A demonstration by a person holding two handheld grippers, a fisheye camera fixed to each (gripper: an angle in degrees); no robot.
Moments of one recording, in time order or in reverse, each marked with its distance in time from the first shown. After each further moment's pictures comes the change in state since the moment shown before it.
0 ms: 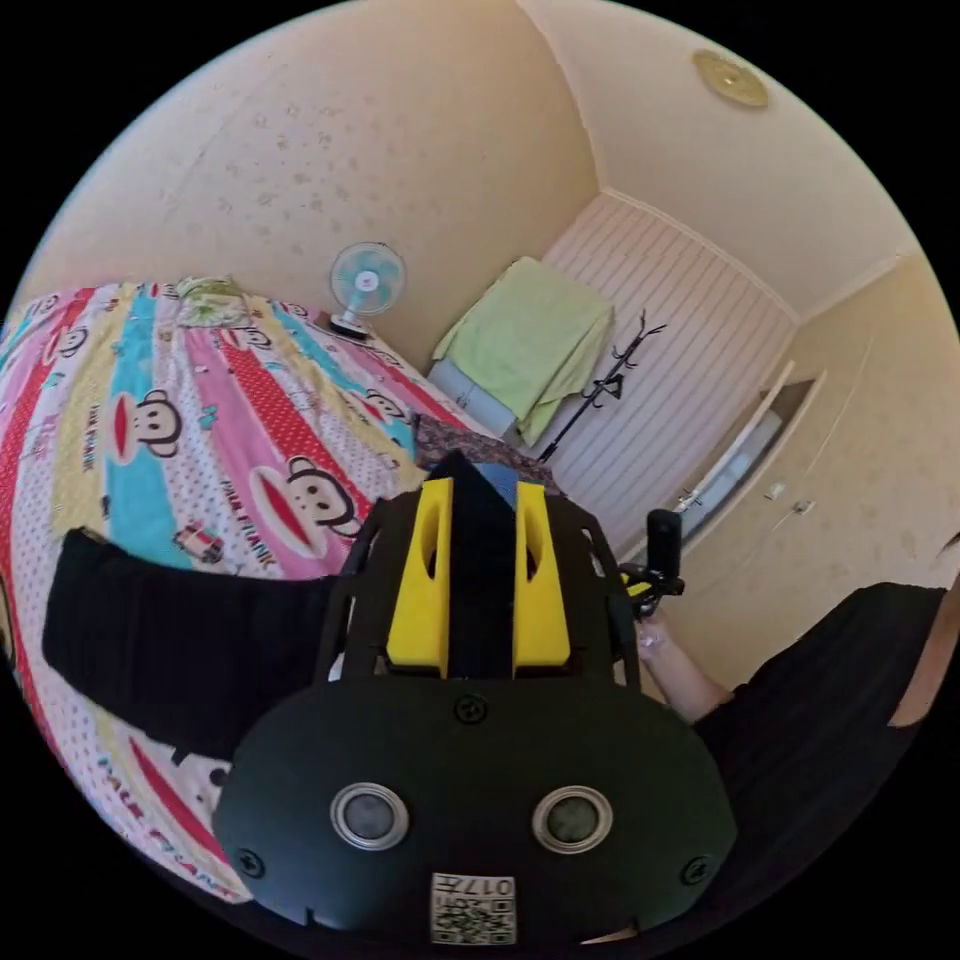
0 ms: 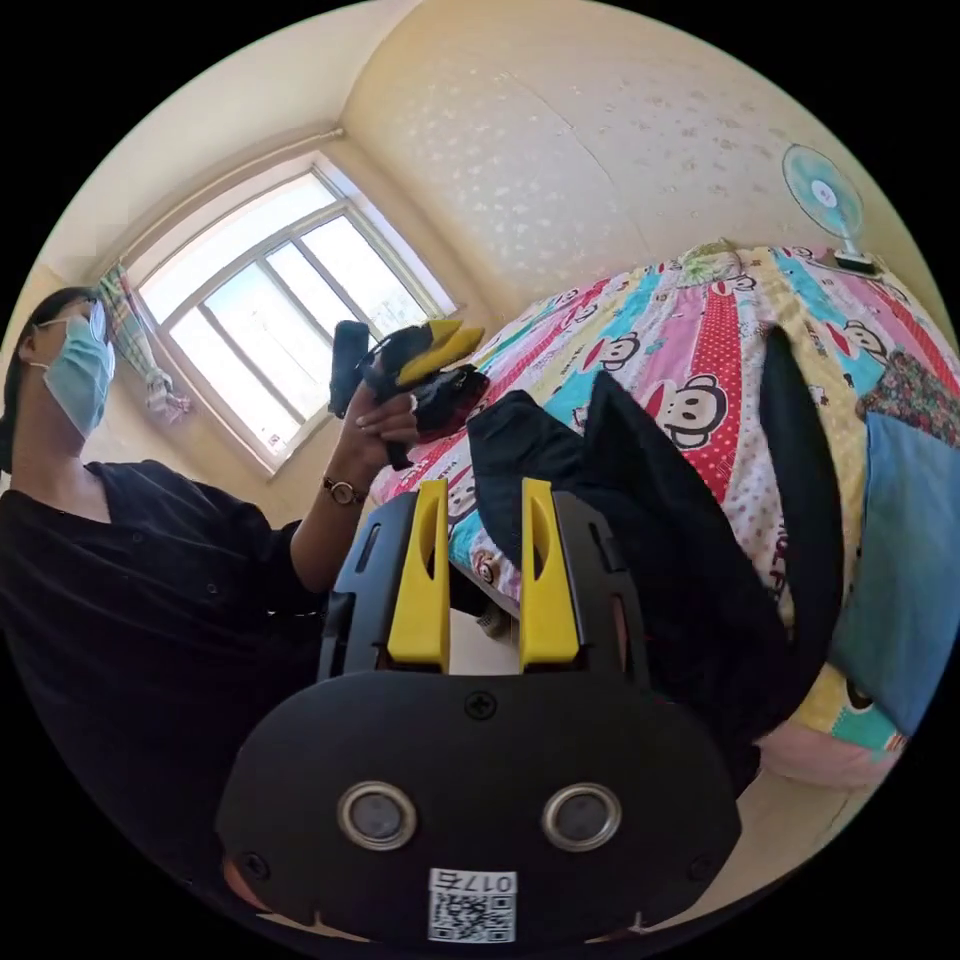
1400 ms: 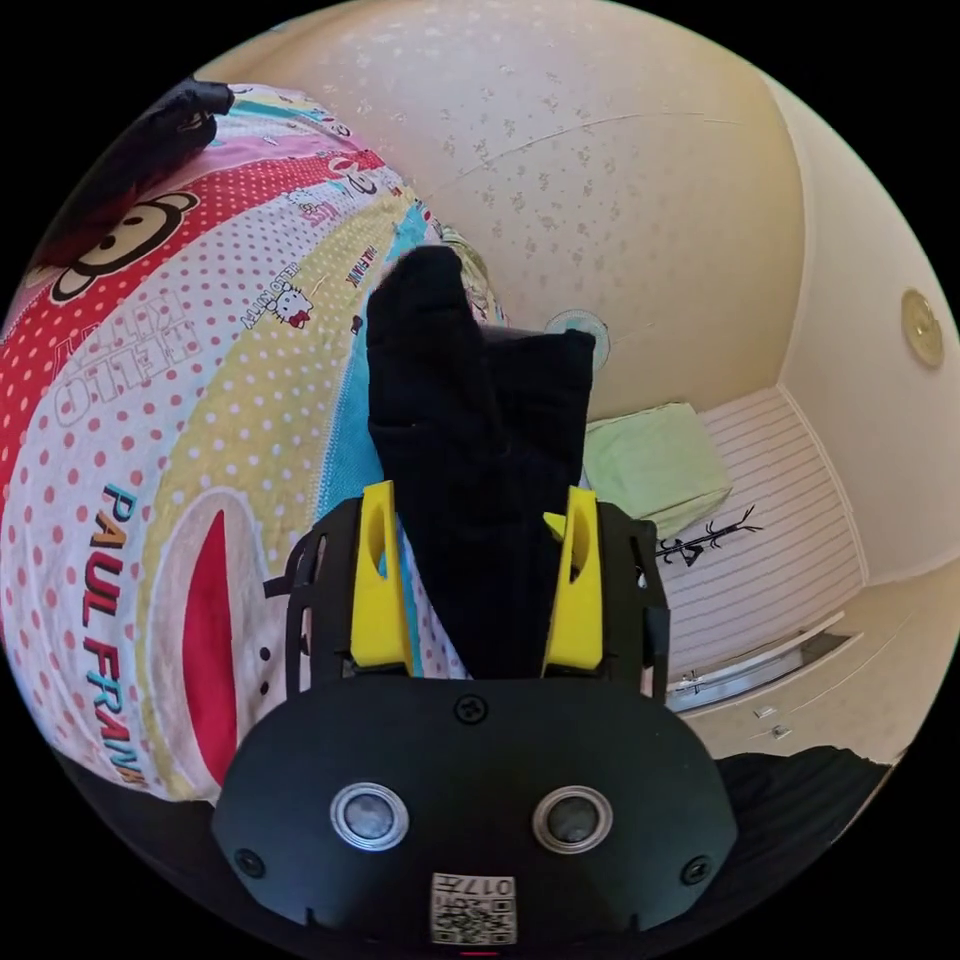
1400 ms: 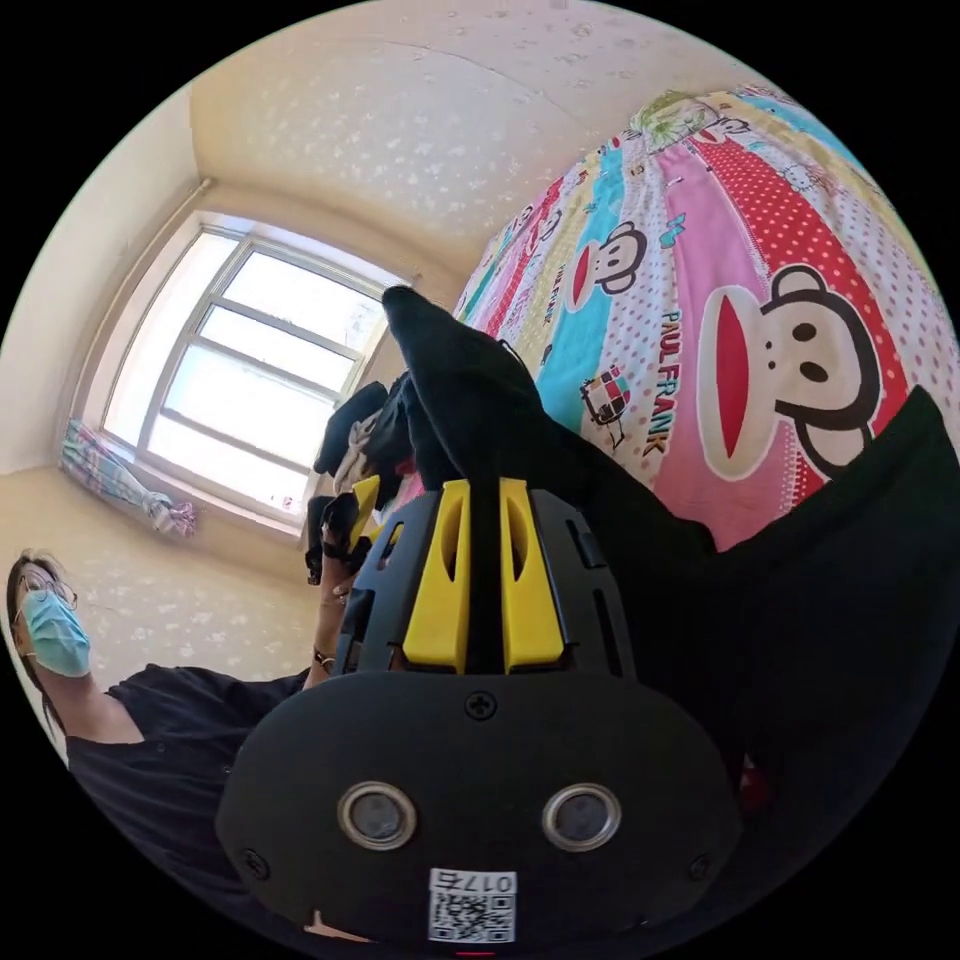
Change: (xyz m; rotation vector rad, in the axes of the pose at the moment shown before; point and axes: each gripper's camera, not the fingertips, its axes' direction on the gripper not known) left arm -0.210 0.087 0.014 0.144 -0.026 -0.604; right arm 0.104 -0.020 0.132 -0.115 -0.187 0.342
